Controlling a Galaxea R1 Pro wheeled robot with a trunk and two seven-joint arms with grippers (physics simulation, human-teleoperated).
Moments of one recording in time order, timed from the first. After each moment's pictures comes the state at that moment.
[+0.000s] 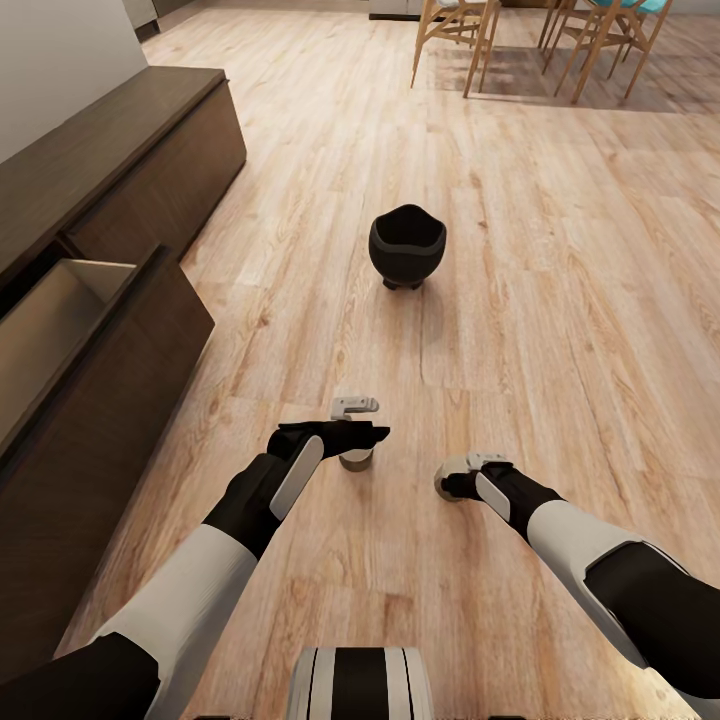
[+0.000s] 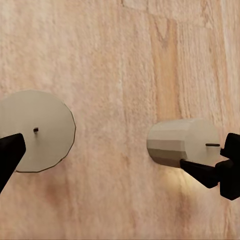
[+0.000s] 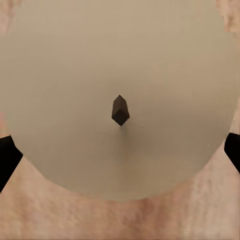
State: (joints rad) left arm -0.90 -0.17 -0.36 -0.97 0.47 0.68 0.05; right arm -1.08 -0.05 0.56 -0.17 -0.62 0.39 -0.07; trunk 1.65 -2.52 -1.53
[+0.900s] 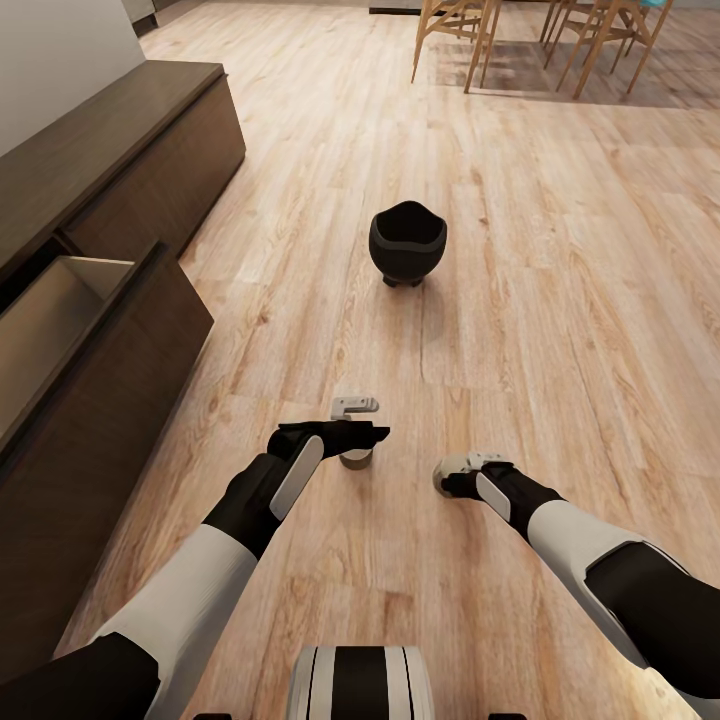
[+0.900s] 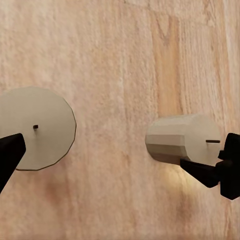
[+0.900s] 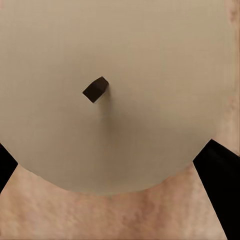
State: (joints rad) left arm -0.90 -0.17 -0.36 -0.97 0.47 0.68 0.05; right arm -1.08 -0.05 0.56 -0.17 -0.62 0.39 -0.07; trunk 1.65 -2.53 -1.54
